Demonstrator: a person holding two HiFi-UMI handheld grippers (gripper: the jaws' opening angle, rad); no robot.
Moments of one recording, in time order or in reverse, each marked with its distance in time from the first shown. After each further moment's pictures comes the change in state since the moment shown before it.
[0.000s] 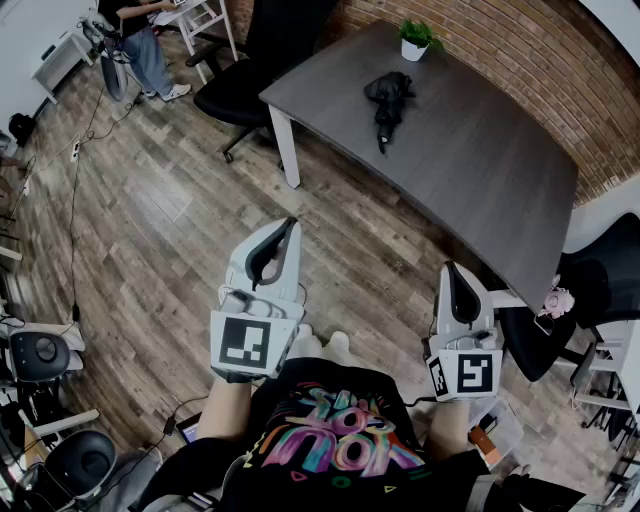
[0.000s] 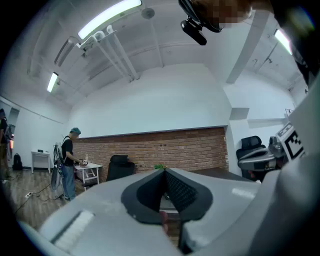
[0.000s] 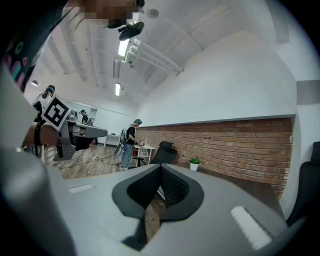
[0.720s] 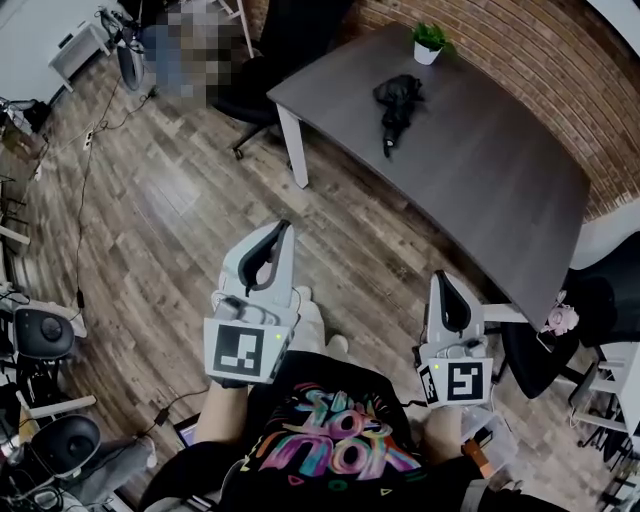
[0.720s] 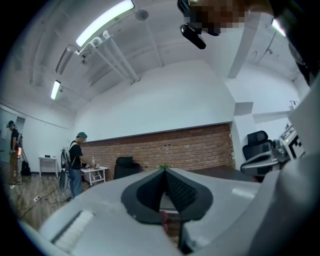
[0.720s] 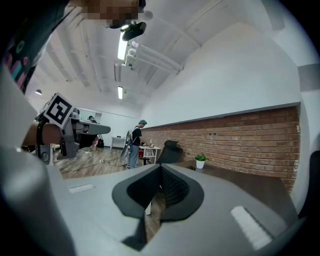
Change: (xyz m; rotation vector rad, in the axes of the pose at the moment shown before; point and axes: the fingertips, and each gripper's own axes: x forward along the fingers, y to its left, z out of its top) left arm 0.003 -0.009 0.001 0.035 -0.006 0.069; right arm 0.005 -0.004 -0.021 0.039 -0.003 0.069
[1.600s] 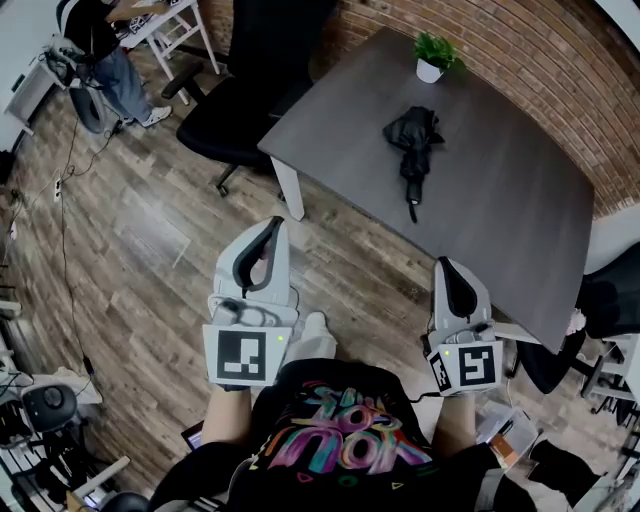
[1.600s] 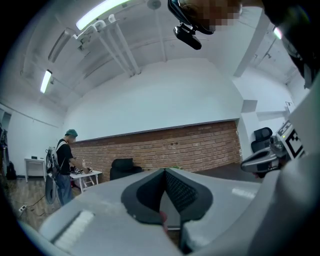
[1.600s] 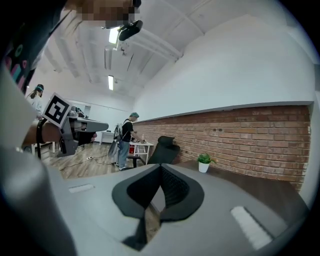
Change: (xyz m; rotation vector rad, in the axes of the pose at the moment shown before) left arm 0.194 0.182 -0.010 0.028 0.006 -0.093; right arm 0.247 -0.001 0.021 0.004 0.070 -0.088
